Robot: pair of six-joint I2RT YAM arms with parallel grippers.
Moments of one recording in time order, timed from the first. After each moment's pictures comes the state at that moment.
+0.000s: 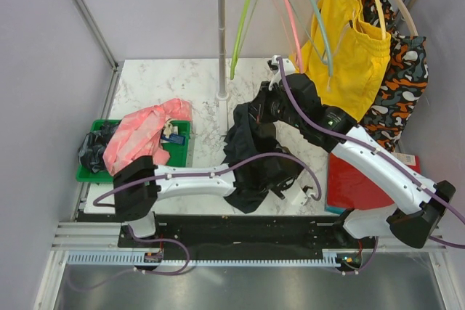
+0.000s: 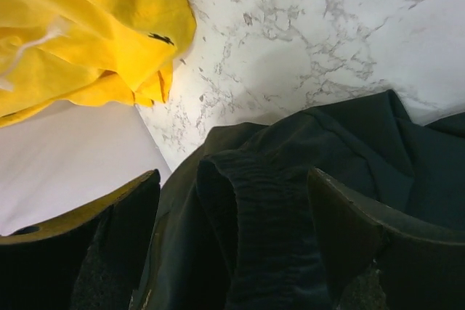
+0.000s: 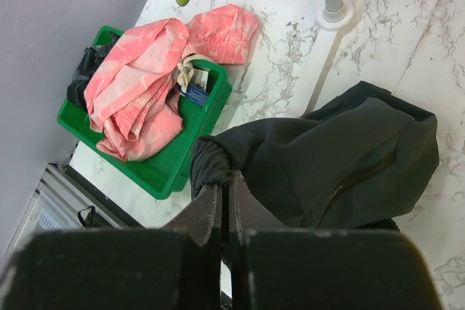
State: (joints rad) left arm -1.32 1.69 1.20 -0.23 -0.34 1.17; right arm 0.77 1.32 1.42 -0.50 0.07 0.53
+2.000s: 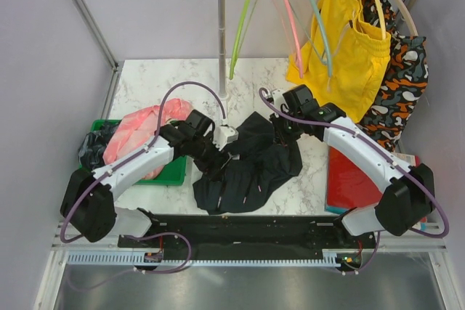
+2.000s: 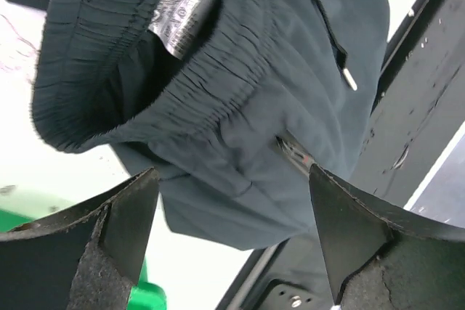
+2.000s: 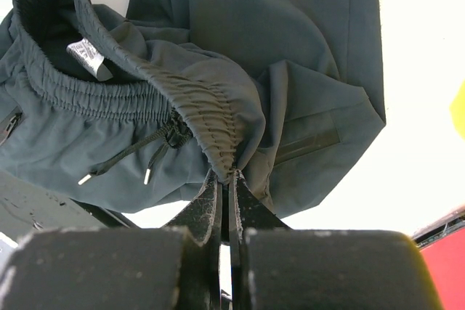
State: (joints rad) left arm -0.63 1.33 0.97 -0.73 0.42 0.24; right arm 0.53 1.43 1.22 -0.76 -0.19 0.02
